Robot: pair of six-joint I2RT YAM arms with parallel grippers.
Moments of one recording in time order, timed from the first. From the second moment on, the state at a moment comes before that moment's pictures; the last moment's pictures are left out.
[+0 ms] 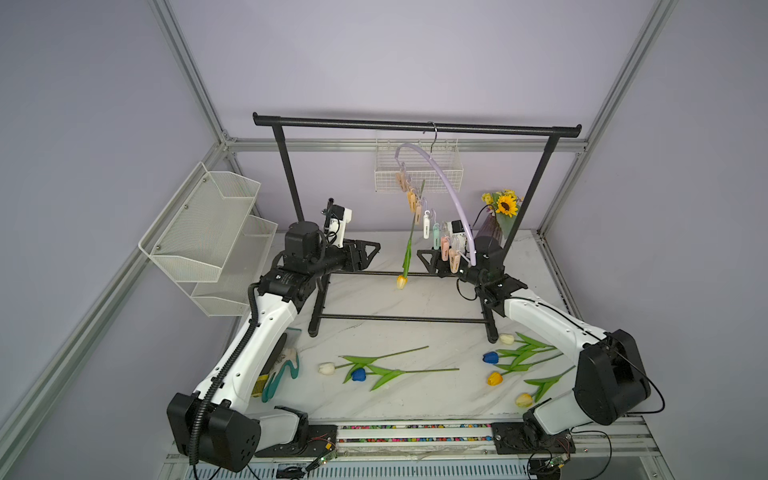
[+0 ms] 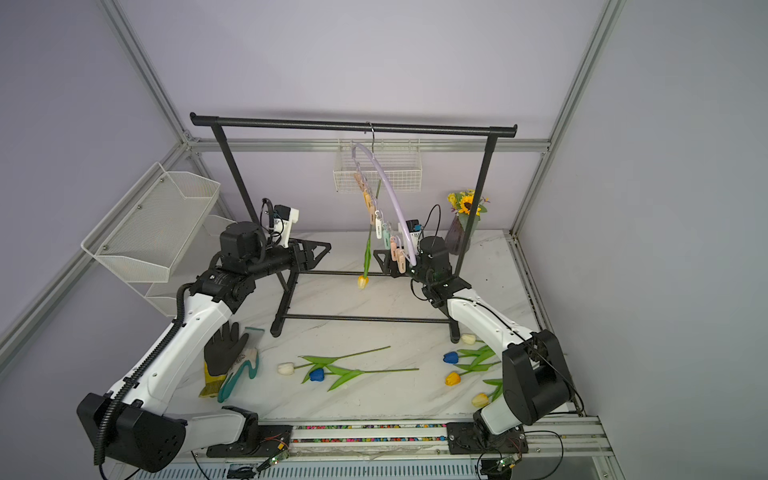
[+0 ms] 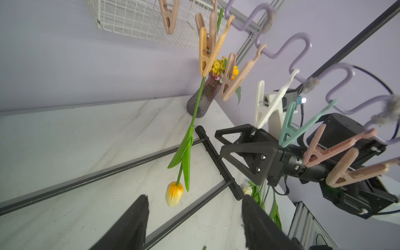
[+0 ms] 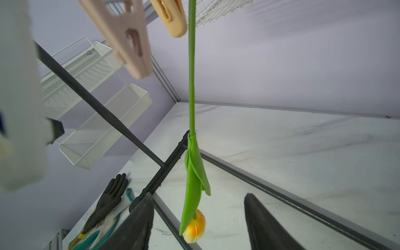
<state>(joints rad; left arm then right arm) -0.28 1.28 1.28 -0.36 0.49 -0.34 0.42 1.49 1.09 0.16 -0.33 0.39</state>
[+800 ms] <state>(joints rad) -0.50 1.20 1.00 -0.43 0.15 -0.52 0.42 1.14 0.89 -0.44 -0.06 0.73</state>
